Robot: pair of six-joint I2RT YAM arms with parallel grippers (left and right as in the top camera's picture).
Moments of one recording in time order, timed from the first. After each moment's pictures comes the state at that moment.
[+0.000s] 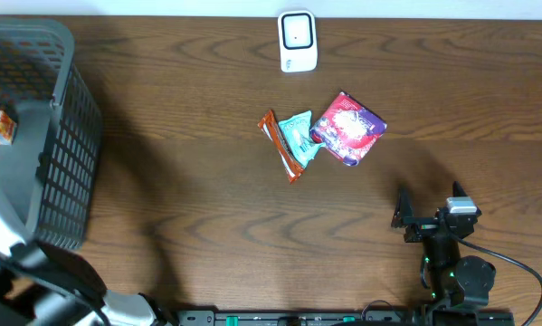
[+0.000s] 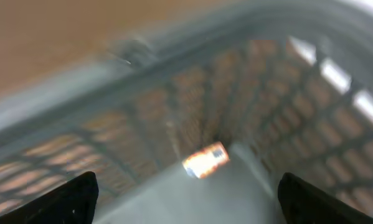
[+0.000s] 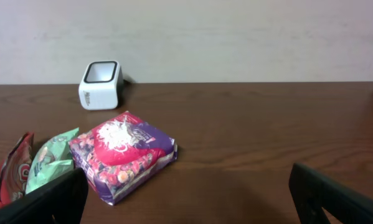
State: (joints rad) left arm 0.67 1.70 1.63 -0.60 -0.21 -0.23; right arm -0.09 0.01 0.01 -0.06 -0.14 0.03
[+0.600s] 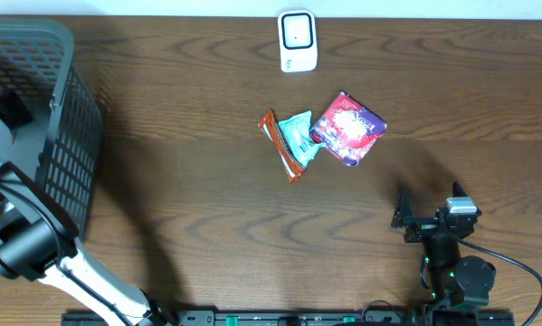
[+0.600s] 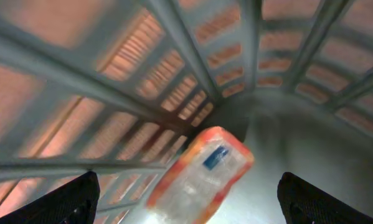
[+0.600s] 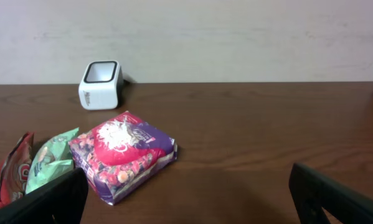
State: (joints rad) left arm 0.65 2.09 1.63 -0.42 -0.21 0.14; right arm -0.09 0.01 0.01 -0.06 -0.14 0.03
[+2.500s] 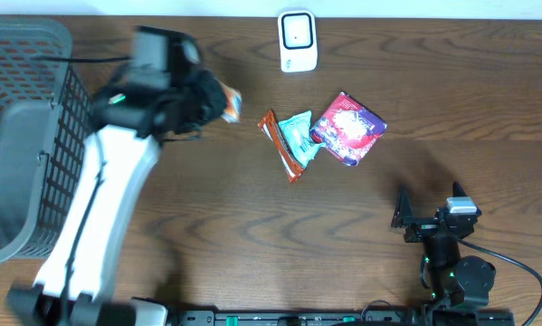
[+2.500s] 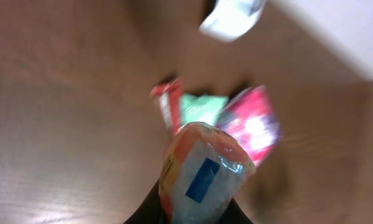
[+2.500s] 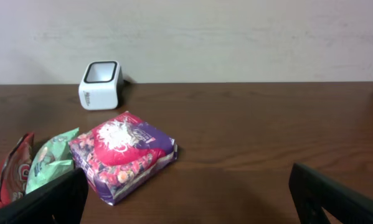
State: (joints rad) left arm -0.23 1.54 1.56 -0.98 0.25 -0.66; right arm -0.09 0.01 0.01 -0.06 -0.14 0.03
